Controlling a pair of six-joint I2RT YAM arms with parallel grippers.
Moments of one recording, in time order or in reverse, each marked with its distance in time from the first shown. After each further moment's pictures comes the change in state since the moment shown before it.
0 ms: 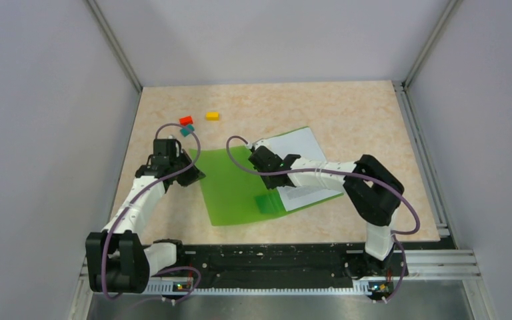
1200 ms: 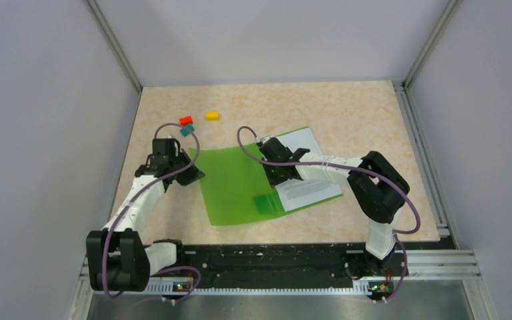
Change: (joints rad) left arm 0.009 0.006 0.000 0.014 0.019 -0.007; right arm -0.093 -0.011 -0.037 0.061 -0.240 0.027
